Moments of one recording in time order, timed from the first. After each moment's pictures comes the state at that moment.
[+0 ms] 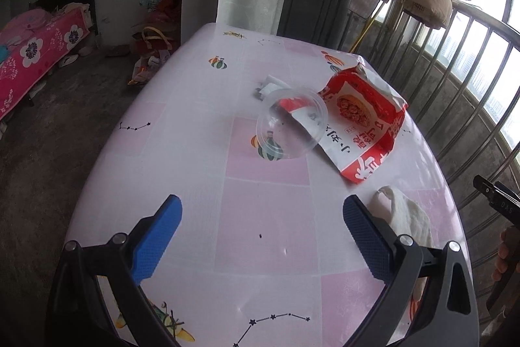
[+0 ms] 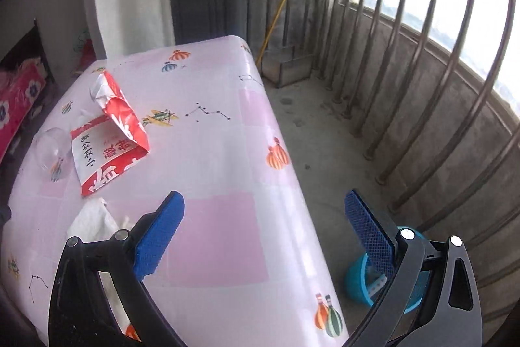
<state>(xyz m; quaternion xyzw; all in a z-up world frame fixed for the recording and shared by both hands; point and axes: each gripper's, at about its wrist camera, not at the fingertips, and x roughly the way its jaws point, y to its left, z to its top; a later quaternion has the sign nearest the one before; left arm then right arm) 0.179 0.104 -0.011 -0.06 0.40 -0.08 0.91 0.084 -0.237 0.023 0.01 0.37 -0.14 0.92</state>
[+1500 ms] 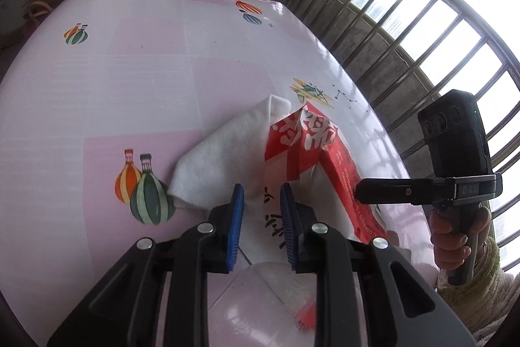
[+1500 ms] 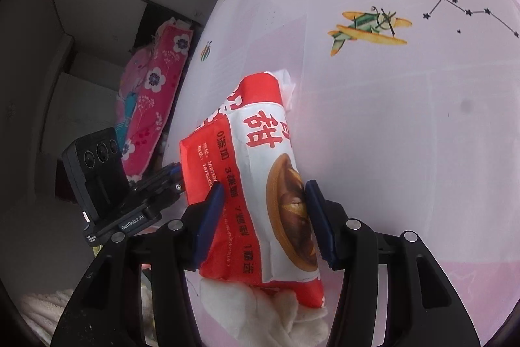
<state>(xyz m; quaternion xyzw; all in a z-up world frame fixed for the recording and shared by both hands) 0.287 0.044 -0.065 -0.08 0.48 -0.31 0.82 0.241 -0.160 -0.061 0.27 0.54 0.24 0.75</state>
